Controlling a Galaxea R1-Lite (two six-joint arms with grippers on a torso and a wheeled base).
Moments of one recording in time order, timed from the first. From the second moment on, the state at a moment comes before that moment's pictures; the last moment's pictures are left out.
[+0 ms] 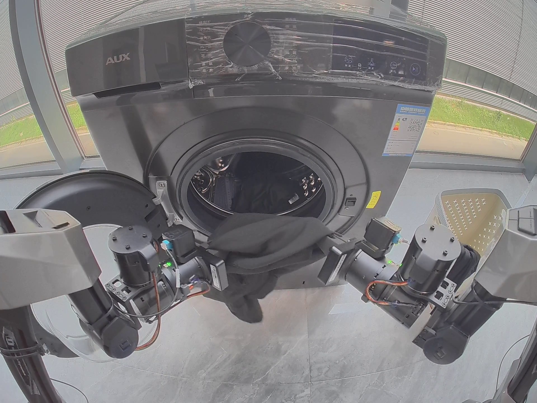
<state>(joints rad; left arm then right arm) -0.48 2.08 -0.50 -1.52 -0.16 -0.07 0.73 2.04 -0.56 -1.55 -0.08 0.33</state>
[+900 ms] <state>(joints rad) -0.45 1.91 -0.40 -1.52 -0.13 -0.11 0.68 2.03 -0.26 -1.55 0.00 0.23</state>
